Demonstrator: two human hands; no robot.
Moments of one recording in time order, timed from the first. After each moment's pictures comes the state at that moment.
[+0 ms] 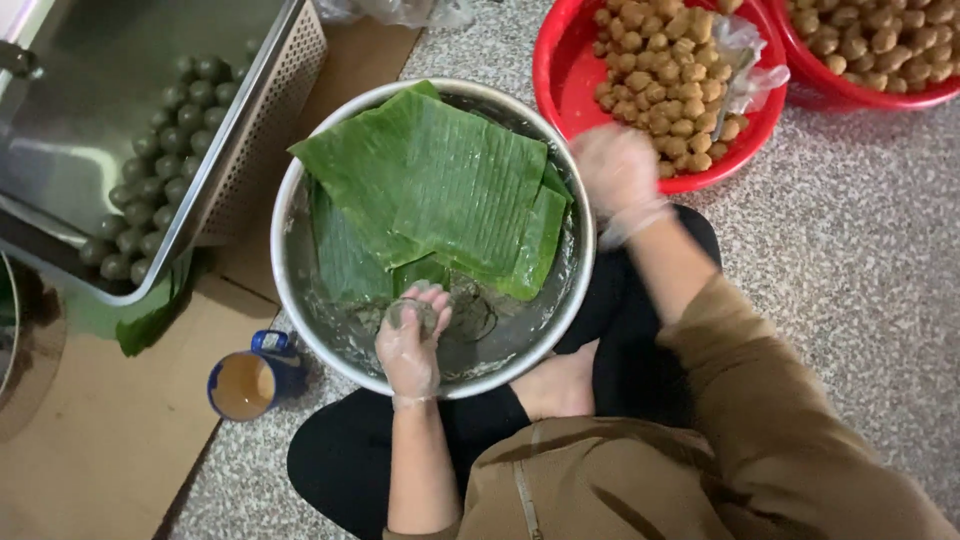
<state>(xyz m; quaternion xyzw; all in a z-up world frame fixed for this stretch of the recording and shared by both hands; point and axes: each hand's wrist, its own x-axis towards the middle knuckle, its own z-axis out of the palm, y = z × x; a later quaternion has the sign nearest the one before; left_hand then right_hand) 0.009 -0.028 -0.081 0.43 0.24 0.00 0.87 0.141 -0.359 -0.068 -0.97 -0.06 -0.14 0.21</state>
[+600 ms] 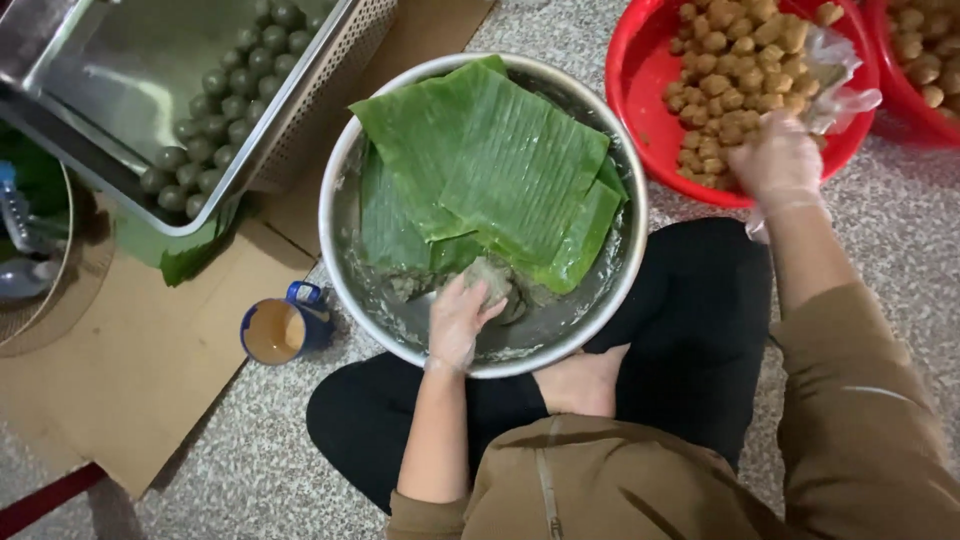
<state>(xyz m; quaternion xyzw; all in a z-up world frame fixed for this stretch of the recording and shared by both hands) 0.009 -0.028 -0.107 0.40 0.24 -0.16 0.87 0.148 -0.485 -0.081 -0.99 0.15 0.02 0.01</state>
